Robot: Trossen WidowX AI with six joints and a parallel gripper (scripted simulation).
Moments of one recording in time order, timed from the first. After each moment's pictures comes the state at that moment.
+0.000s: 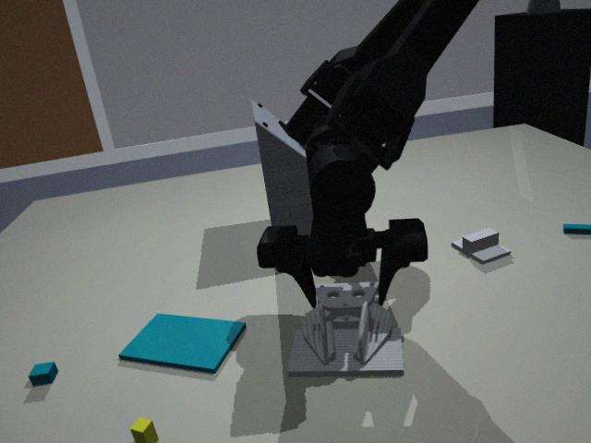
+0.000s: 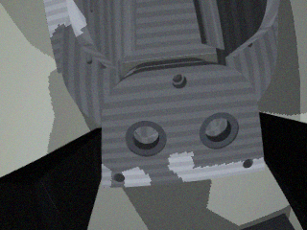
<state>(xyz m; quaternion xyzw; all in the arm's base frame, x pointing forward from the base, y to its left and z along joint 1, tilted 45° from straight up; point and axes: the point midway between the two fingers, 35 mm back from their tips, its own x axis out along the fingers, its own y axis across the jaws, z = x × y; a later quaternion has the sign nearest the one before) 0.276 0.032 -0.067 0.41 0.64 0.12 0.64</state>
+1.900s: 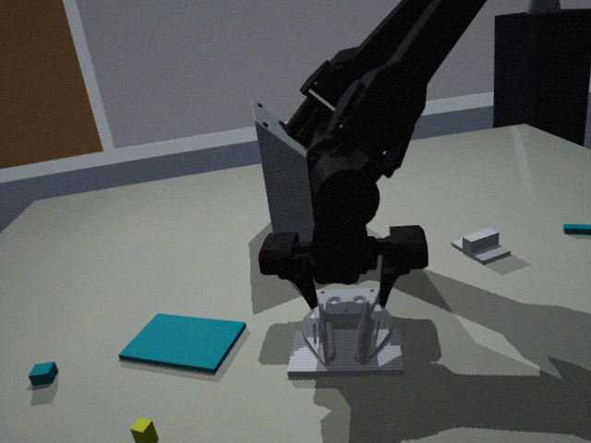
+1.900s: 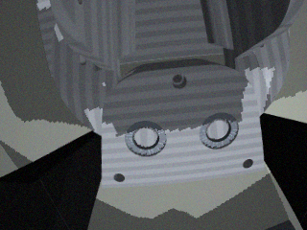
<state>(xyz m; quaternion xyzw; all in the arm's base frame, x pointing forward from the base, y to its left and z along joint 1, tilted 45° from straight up) 0.277 0.039 -0.074 0.41 0.64 0.13 0.64</state>
